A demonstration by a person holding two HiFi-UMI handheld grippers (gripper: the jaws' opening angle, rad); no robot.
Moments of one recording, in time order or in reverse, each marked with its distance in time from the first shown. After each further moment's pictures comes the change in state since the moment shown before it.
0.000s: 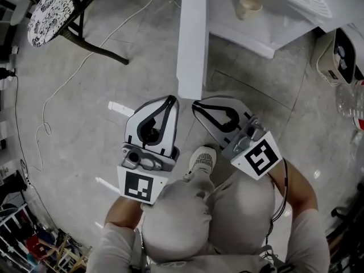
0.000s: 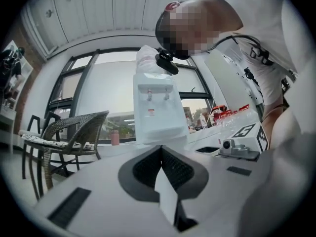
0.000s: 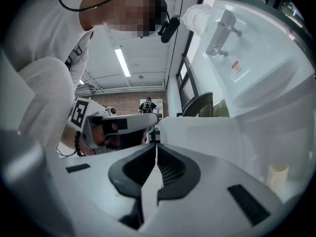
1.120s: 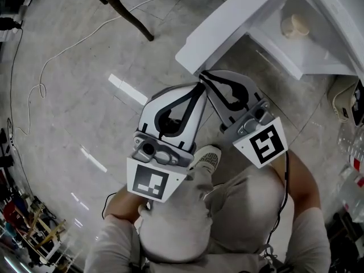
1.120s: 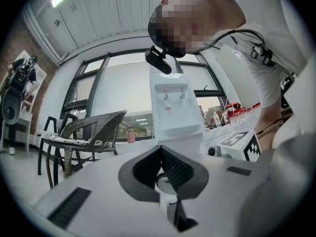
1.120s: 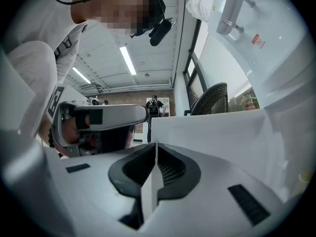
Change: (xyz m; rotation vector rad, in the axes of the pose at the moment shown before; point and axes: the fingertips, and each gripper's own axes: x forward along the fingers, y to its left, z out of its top) left arm -0.023 0.059 -0.012 -0.015 0.010 0.147; right arm 0.107 -0.004 -0.010 -0.028 0.009 0.088
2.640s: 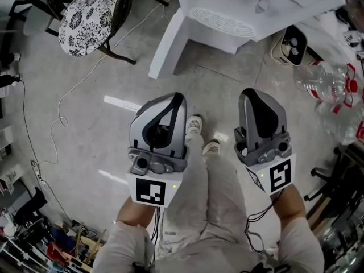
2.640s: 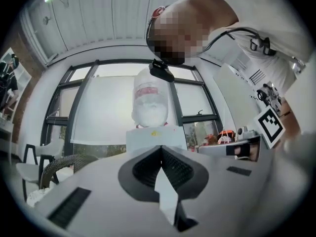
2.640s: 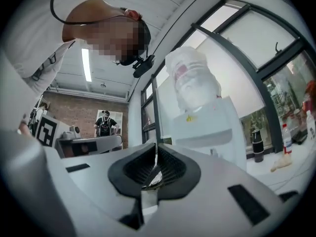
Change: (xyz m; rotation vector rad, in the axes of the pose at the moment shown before) left arm 0.060 -0.053 0.347 -0.014 -0.093 -0.115; right arm -0.188 -0.033 0.384 0.025 -0.109 -0.615
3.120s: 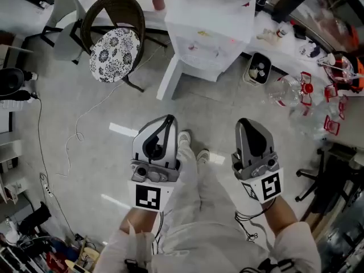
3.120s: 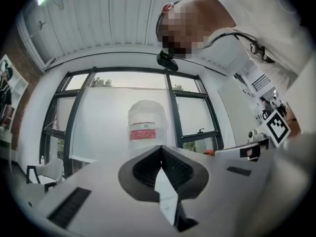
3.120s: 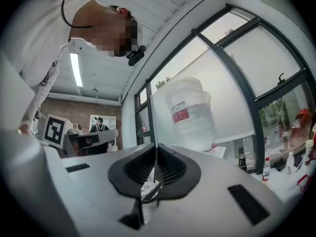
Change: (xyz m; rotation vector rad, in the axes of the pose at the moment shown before) left arm 0.004 -0.006 0.292 -0.032 -0.011 -0.007; right arm -0.061 0.036 0.277 0.017 0.042 -0.095
